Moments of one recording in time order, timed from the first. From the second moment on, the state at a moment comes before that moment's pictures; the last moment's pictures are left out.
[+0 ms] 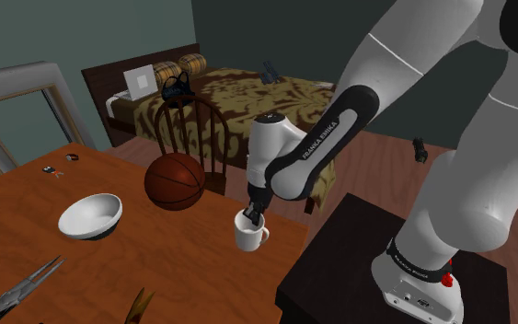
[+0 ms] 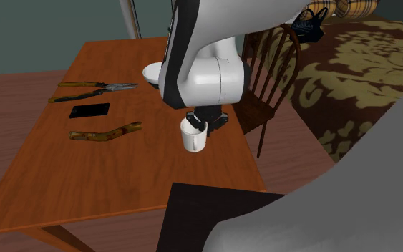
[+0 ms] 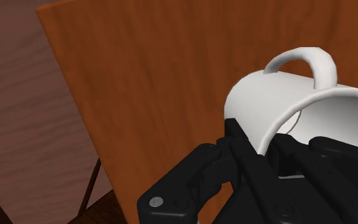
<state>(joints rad) 0.14 -0.02 0.23 -2.67 0.11 2.70 0.17</state>
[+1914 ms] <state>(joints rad) 0.21 0.46 0.22 -1.79 -0.08 2.29 0.35</state>
